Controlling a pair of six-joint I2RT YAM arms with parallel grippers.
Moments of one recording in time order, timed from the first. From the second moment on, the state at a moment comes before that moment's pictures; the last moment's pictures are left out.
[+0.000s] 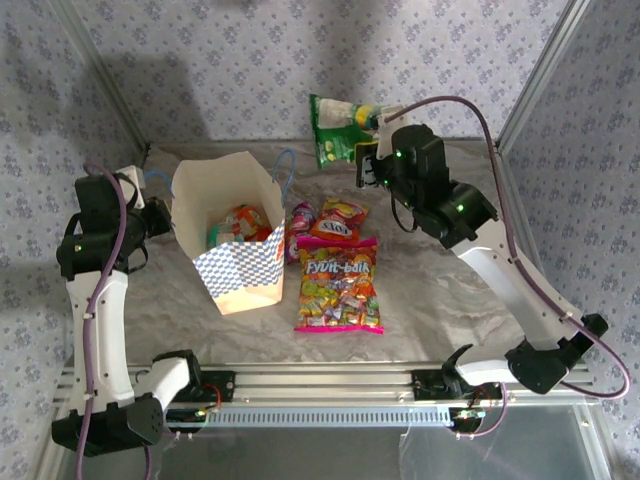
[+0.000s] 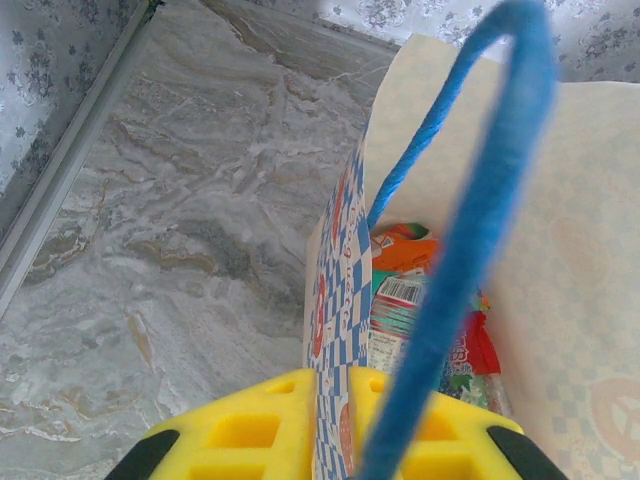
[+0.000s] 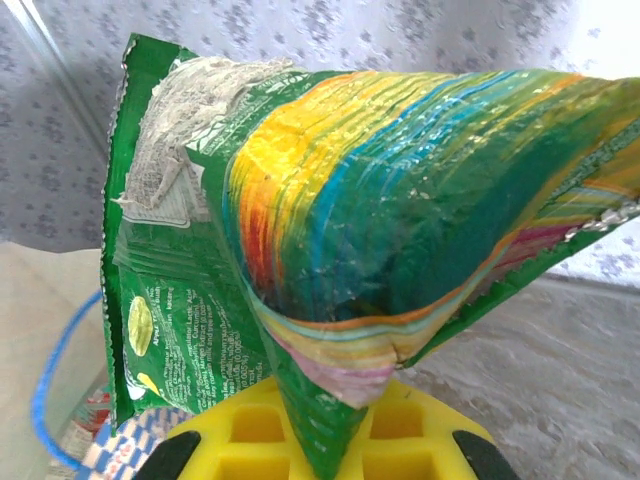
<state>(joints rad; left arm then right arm) 0.14 1.01 1.32 -1.01 0.12 -0.22 0.69 1.34 1.64 -0.58 0.23 0.20</state>
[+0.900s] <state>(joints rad) 0.14 0.99 1.30 -1.01 0.12 -0.21 0.92 1.58 1.86 -0.50 0.13 0.09</state>
